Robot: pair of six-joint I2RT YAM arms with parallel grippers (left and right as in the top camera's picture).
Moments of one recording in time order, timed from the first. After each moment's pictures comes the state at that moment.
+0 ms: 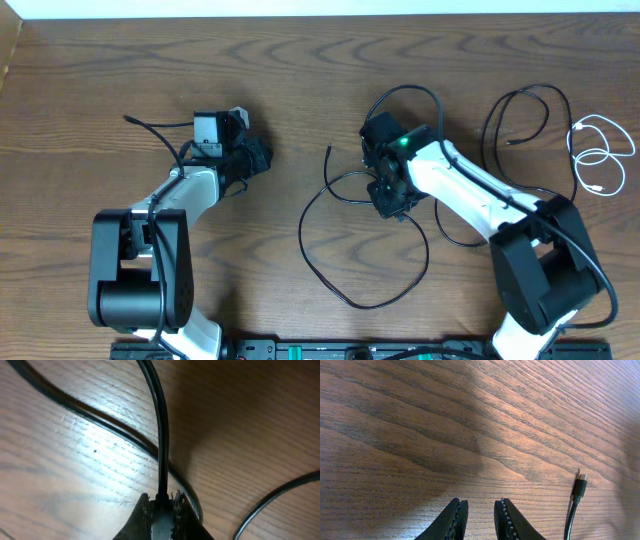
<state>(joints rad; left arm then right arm) -0.03 1.77 0.87 -0.08 0.37 -0.40 0.55 1.87 1.27 -0.97 -0.03 0.13</state>
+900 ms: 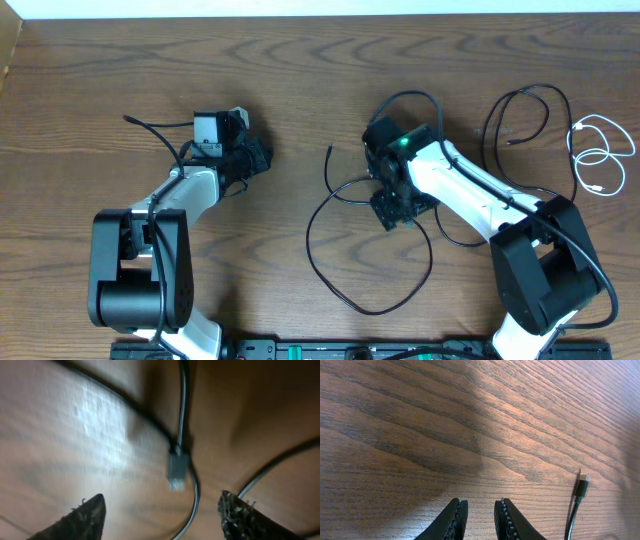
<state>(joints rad) -0.03 1.77 0.87 -0.08 0.37 -0.40 0.56 1.87 1.27 -1.08 -0.01 0.10</state>
